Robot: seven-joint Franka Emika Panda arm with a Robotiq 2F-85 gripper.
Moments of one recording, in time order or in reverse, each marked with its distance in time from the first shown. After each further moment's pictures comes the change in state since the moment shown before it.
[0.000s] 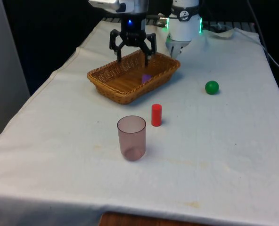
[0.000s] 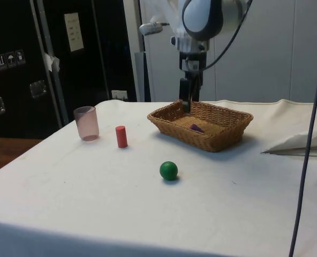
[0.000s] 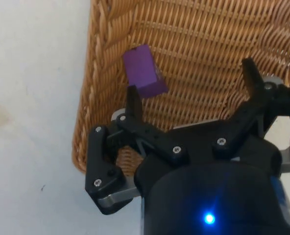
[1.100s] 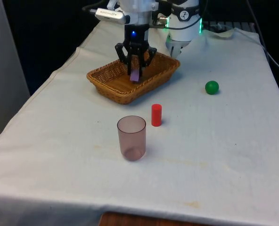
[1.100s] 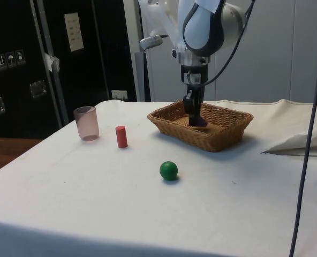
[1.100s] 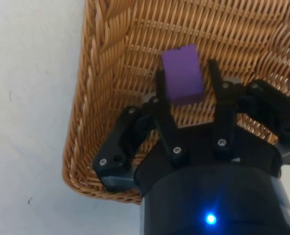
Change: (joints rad) arm 0.000 0.085 0.030 -0.006 0.017 0.054 0.017
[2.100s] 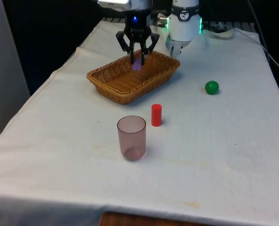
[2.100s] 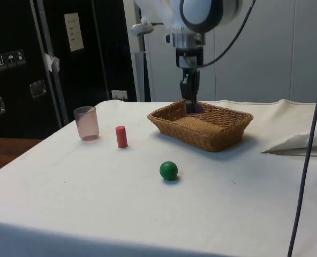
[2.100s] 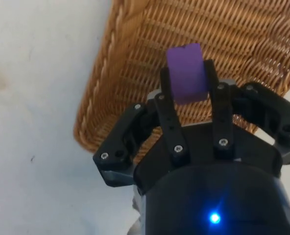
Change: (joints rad) arm 0.000 -0.137 -0.012 0.037 -0.133 -0.199 0.043
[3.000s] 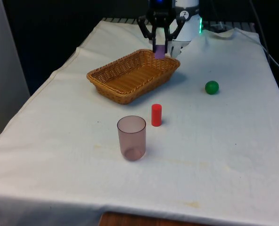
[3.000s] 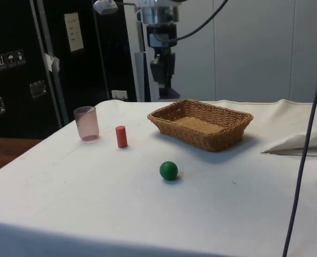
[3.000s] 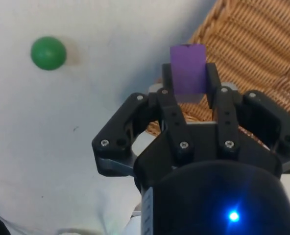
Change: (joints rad) arm 0.005 -0.070 0.161 0.145 -0.030 -0.204 0.190
